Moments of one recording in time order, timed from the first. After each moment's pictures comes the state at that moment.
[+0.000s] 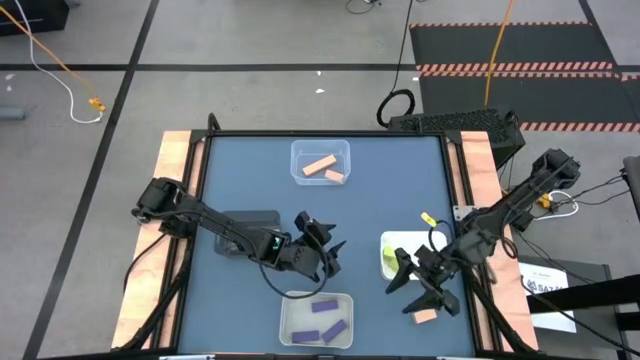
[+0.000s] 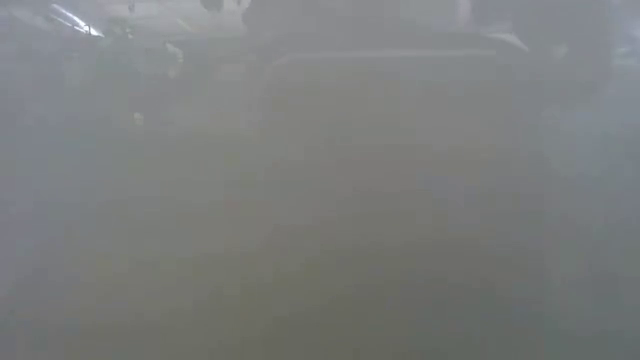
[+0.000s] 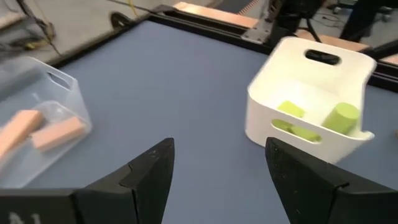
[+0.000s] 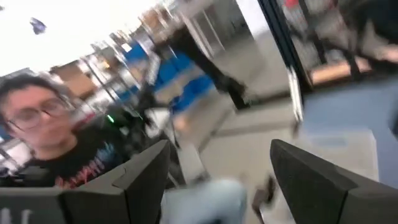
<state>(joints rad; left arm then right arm) -0.35 1.84 1.22 0.03 -0.74 -0.49 0.67 1.03 0.58 0.47 0.05 0.57</state>
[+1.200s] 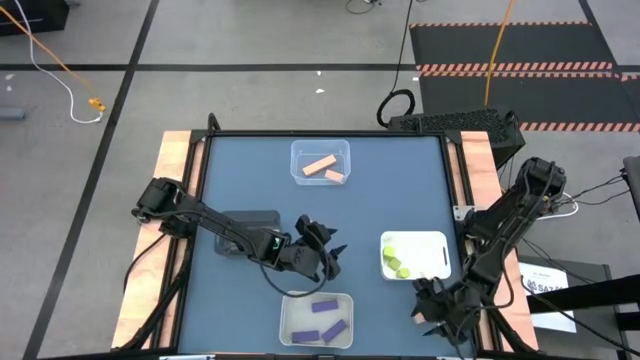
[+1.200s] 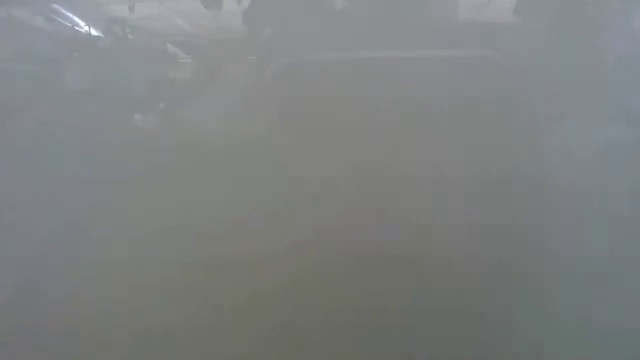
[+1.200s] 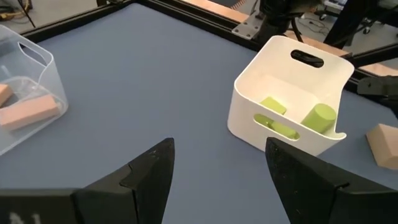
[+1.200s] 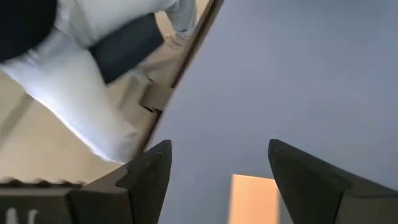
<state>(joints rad) -0.35 1.84 1.22 0.03 -0.68 -0.60 1.03 1.31 0.58 -0.07 0.15 0.66</state>
